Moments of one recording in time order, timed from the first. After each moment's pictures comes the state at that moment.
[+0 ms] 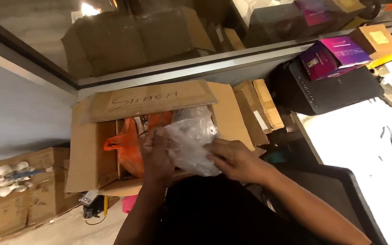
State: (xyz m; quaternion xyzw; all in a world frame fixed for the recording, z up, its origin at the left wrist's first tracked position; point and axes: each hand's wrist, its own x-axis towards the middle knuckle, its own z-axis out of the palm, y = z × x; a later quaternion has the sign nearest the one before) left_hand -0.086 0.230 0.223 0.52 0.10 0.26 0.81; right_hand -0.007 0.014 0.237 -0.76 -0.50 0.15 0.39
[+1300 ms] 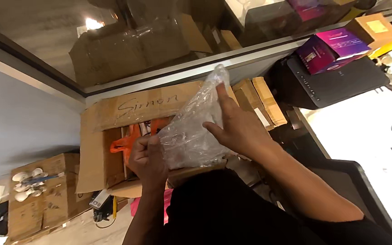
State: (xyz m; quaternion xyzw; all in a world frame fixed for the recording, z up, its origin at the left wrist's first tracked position) left_hand -0.102 0.236 0.221 0.61 0.11 0.40 0.68; right_hand 0.018 0.051 0.301 -0.93 -0.31 0.03 0.22
